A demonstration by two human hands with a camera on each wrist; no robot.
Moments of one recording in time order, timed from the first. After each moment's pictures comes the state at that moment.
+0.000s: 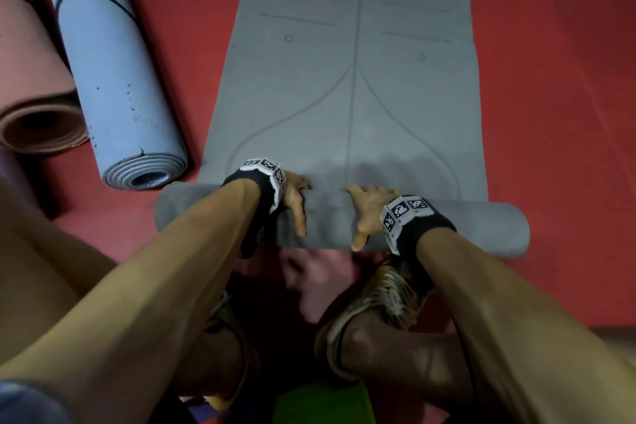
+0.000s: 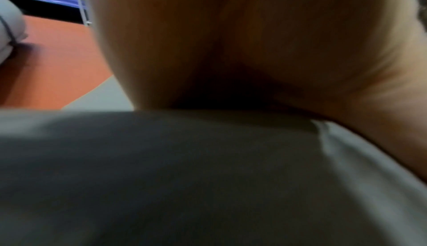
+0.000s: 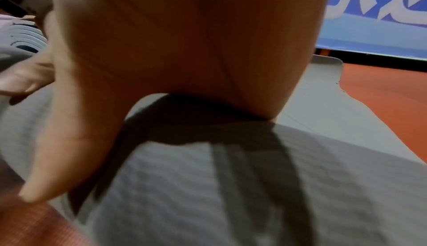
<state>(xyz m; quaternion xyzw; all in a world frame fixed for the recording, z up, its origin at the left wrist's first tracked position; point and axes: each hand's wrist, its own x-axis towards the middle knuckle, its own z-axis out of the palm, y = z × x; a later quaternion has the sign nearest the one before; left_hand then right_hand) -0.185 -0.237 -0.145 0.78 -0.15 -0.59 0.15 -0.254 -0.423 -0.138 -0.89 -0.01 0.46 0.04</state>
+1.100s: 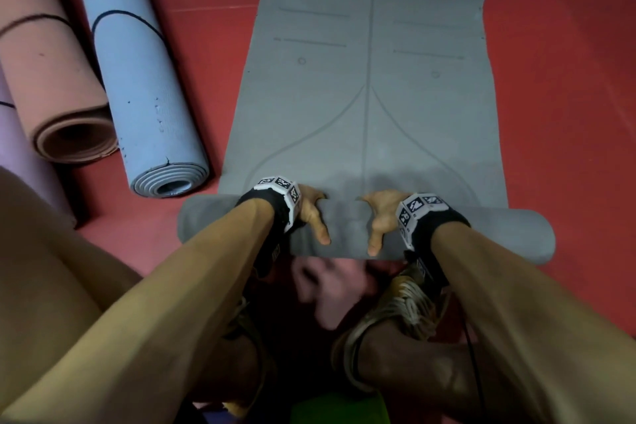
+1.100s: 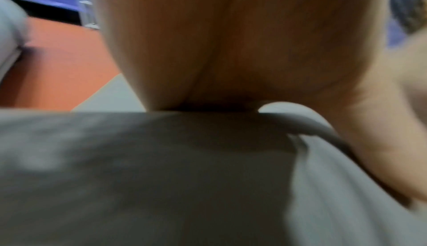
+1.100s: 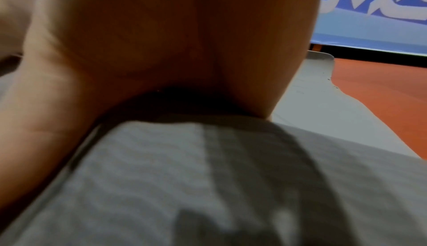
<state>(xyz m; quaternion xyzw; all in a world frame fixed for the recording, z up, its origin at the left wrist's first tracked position) -0.195 -0.231 -0.148 0.81 -0.14 -0.55 0.15 -0.234 -0.422 -0.133 -0.85 0.03 0.51 0.10</state>
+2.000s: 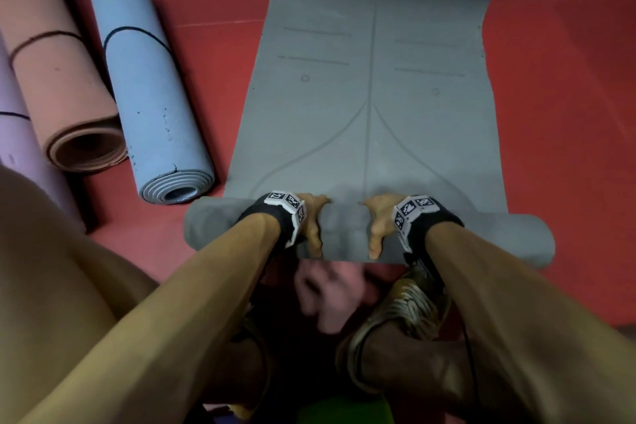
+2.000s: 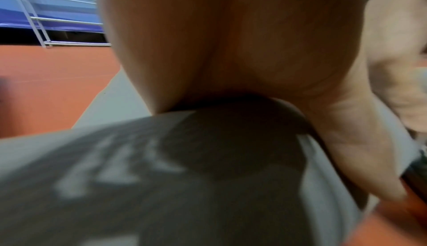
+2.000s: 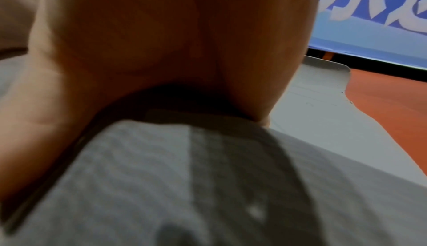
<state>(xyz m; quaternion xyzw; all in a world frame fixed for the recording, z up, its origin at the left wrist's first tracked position) -0.202 -0.228 -0.165 0.84 -0.23 -0.48 0.08 -0.237 -0.419 -0.137 -0.86 0.00 0.50 0.10</state>
